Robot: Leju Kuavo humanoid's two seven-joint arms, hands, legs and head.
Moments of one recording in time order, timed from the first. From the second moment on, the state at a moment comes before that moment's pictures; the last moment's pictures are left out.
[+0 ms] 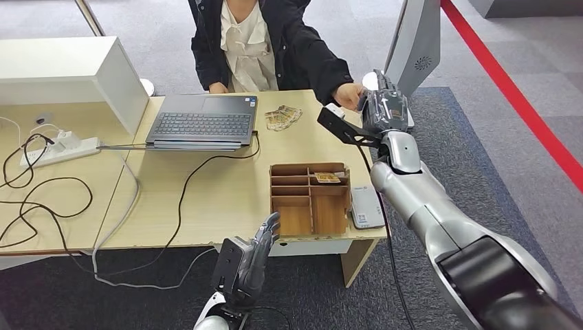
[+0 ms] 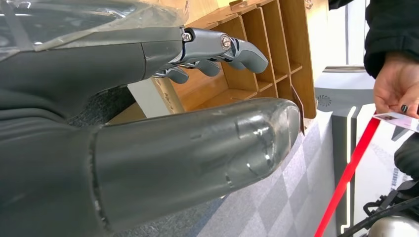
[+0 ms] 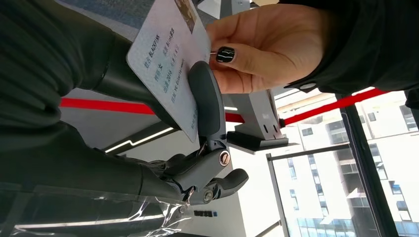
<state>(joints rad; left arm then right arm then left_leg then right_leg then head) -0.20 -0.08 -0.88 -1.26 0.17 0.32 -0.33 -1.03 -0.10 0.70 -0.50 0.79 -0.49 0.16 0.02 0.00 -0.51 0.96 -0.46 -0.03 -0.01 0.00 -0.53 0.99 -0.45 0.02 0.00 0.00</state>
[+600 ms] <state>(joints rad) -0.19 -0.07 -0.88 -1.27 0.19 0.42 -0.35 -0.87 -0.16 0.66 -0.74 0.59 -0.54 0.11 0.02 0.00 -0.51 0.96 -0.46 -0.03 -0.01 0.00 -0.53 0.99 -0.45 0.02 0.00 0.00</state>
